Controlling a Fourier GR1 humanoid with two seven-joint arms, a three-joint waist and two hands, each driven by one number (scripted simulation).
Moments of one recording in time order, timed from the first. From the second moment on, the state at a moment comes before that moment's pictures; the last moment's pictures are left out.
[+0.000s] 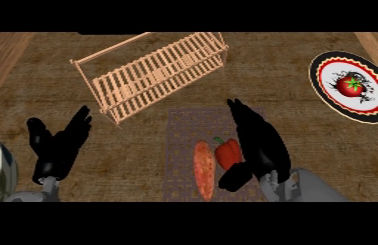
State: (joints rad) left arm -0.03 0.37 -0.12 -1.42 0.34 0.15 0.24; right arm -0.44 -0.37 0.70 -1.78 0.43 0.02 1.12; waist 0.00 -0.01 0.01
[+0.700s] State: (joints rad) left arm -0.05 0.35 -0.08 -1.39 0.32 0.12 0.25; right arm -0.38 -0.25 0.68 -1.62 0.63 0.03 1.07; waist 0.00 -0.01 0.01
